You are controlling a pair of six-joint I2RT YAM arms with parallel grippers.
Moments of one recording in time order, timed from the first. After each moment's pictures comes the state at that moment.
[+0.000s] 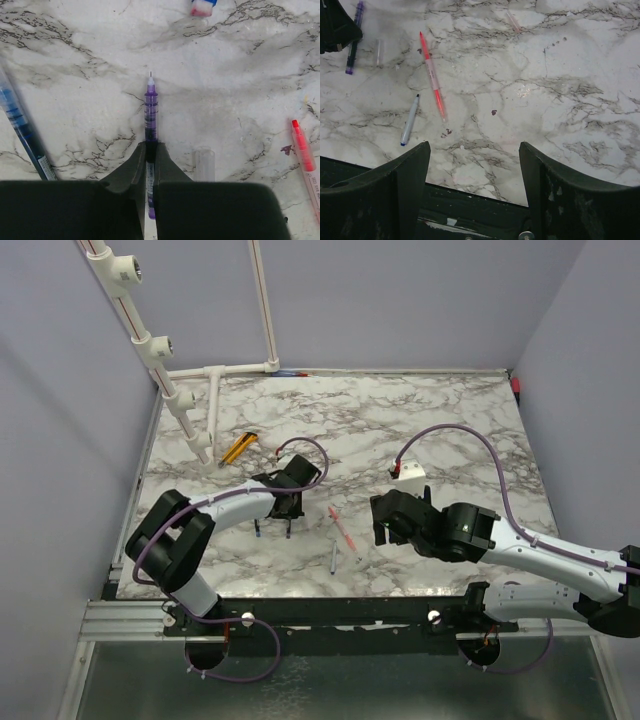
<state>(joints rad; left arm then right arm) -0.68 1.61 0.88 -0.43 -0.28 -0.61 1.17 1.08 1.03 -0.93 0.60 0.77</state>
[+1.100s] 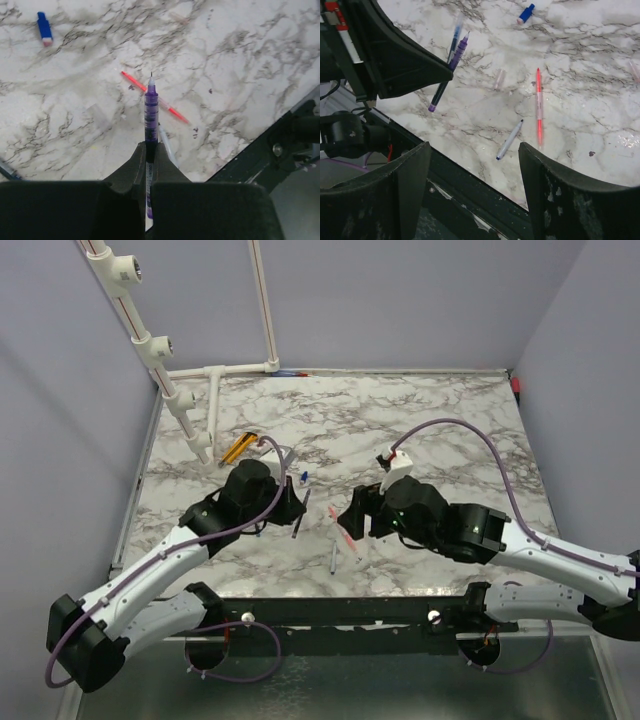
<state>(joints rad) -0.68 0.98 0.75 -0.40 0.12 -0.44 1.17 1.03 1.03 -0.58 0.37 0.69</state>
